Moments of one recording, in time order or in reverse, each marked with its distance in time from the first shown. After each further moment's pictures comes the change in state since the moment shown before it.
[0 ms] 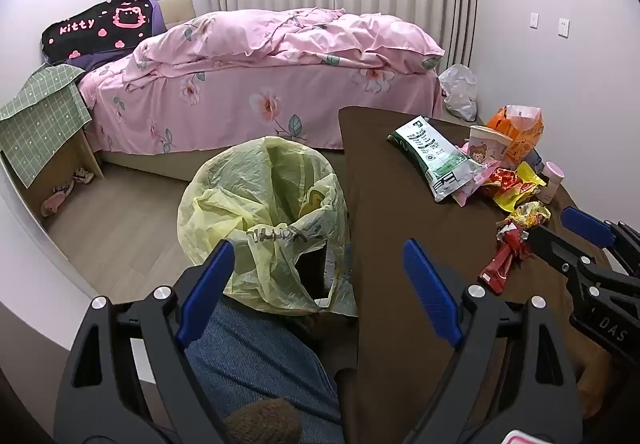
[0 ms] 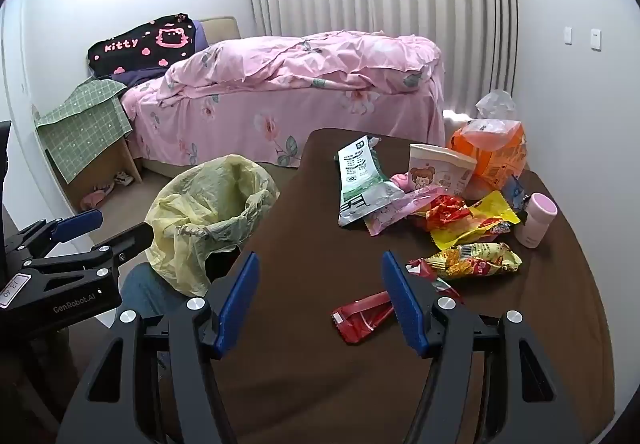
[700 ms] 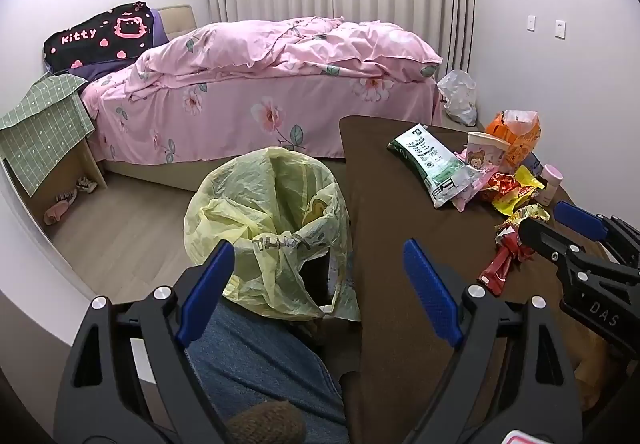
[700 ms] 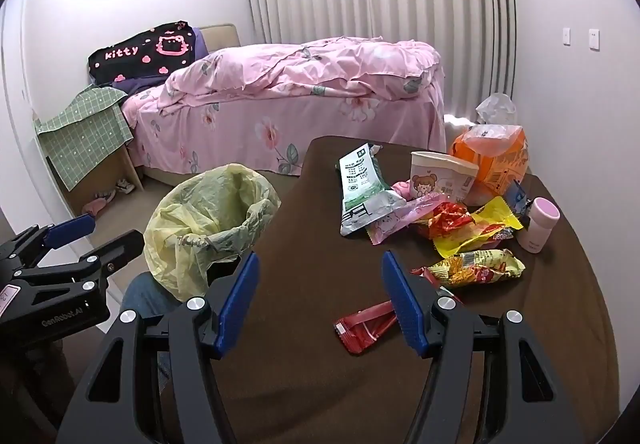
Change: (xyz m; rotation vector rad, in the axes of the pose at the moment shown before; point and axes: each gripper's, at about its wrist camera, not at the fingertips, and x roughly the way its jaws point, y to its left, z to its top) left arm -0.012 -0.005 0.006 0.020 -0.033 0.018; right arm 0.001 0.001 0.003 0.012 -0.026 0.000
